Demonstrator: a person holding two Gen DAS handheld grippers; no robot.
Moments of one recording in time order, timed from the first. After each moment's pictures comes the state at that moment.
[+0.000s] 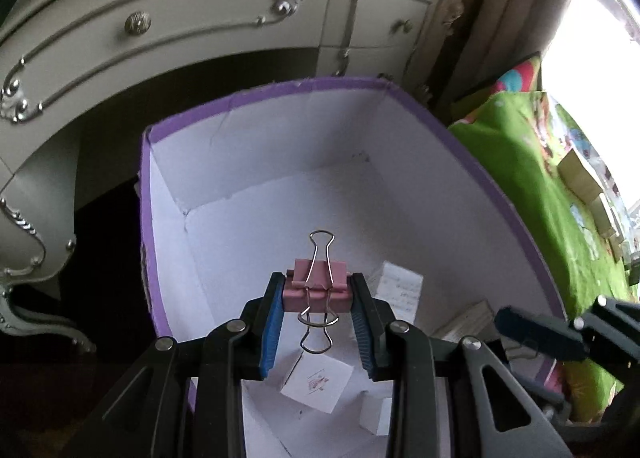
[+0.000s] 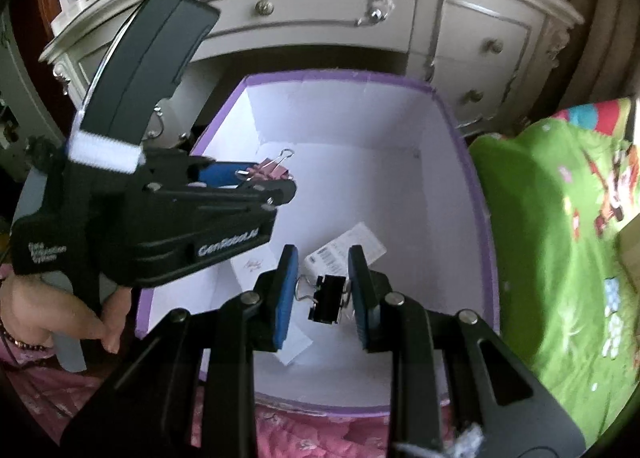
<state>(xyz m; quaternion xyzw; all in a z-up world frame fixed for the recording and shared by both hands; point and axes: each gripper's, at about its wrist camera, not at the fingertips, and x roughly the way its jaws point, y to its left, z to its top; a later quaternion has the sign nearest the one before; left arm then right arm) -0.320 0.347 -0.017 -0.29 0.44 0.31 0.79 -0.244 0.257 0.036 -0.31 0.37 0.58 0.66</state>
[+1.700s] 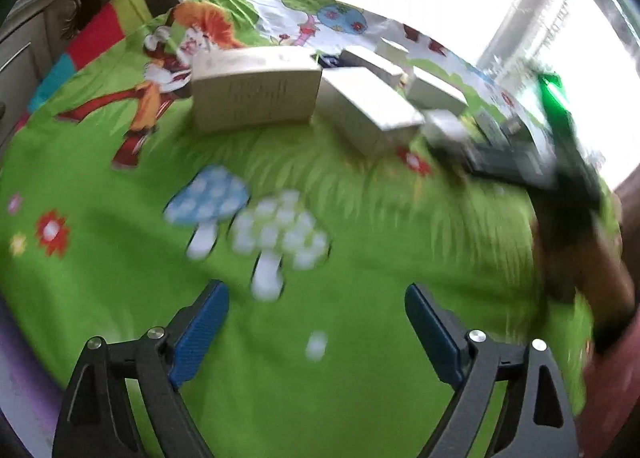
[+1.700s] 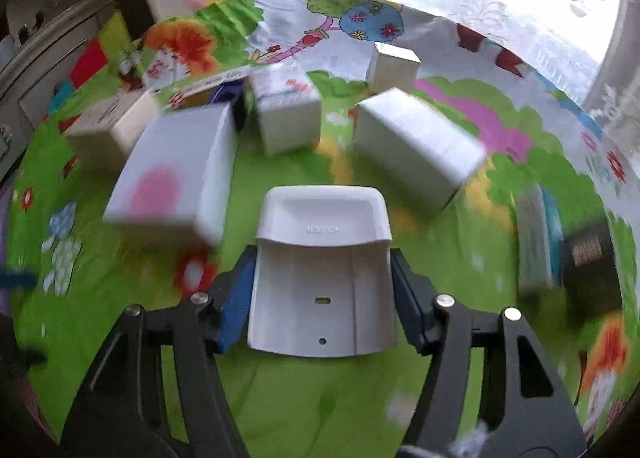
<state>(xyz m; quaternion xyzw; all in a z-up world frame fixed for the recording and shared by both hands) -0.021 0.106 0.013 -0.16 0.48 0.00 0.86 0.130 -0.068 0.037 -0.15 0.42 0.26 0.86</state>
